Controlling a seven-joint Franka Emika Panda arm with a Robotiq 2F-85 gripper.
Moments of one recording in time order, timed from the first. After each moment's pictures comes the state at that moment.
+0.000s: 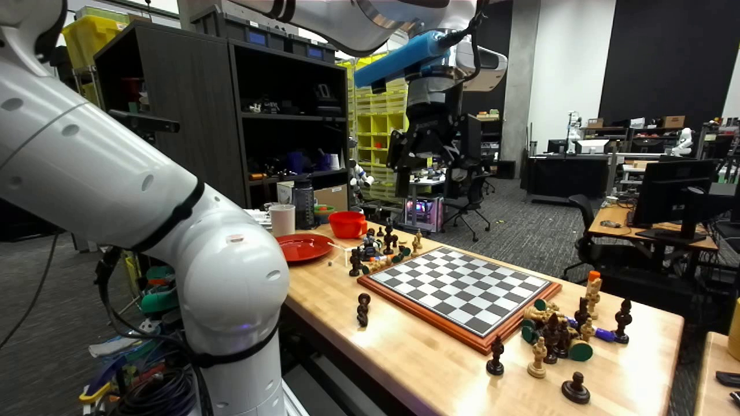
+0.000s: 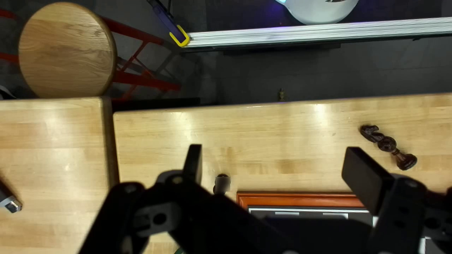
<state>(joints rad) -0.15 -0.80 -0.12 -2.43 -0.25 1.44 -0.15</state>
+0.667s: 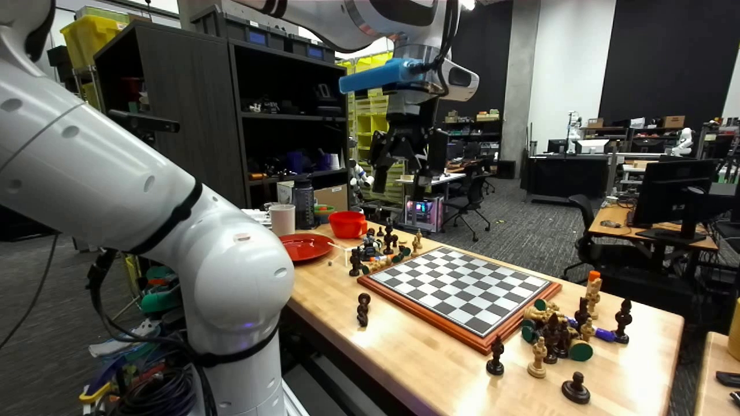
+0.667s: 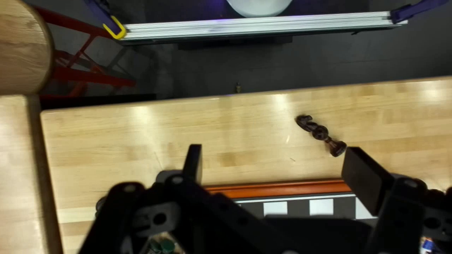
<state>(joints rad) -0.09 -0.81 -0.10 -2.45 -0.07 1.44 -0.05</state>
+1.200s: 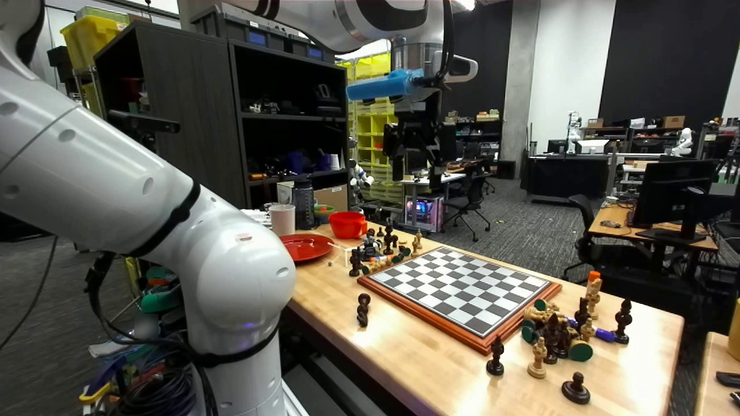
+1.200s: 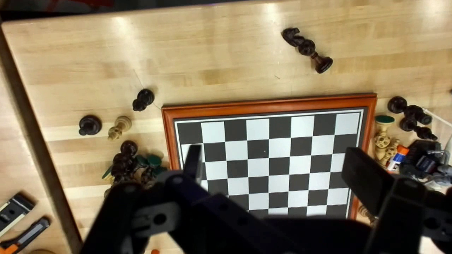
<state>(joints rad) -0.07 -0.83 -0.08 -2.48 -0.02 1.70 -0.03</state>
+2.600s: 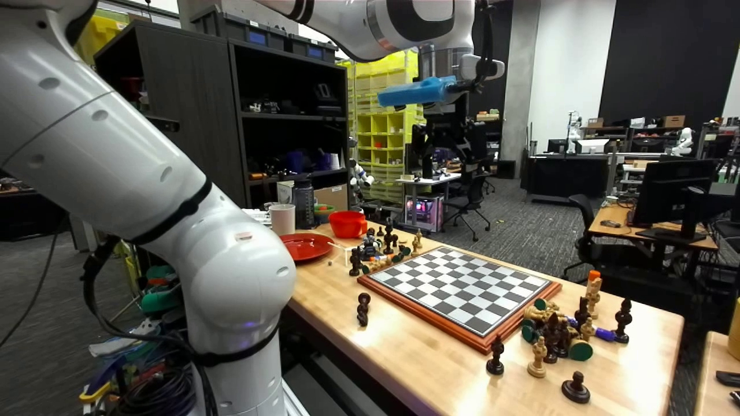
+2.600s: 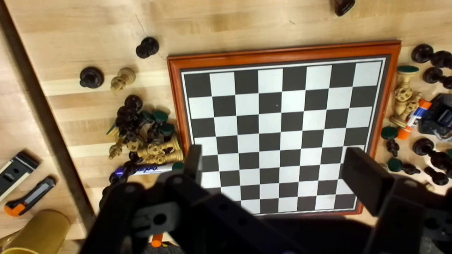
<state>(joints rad) -0.08 -0.68 -0.10 -2.41 -0.03 1.86 -0.05</state>
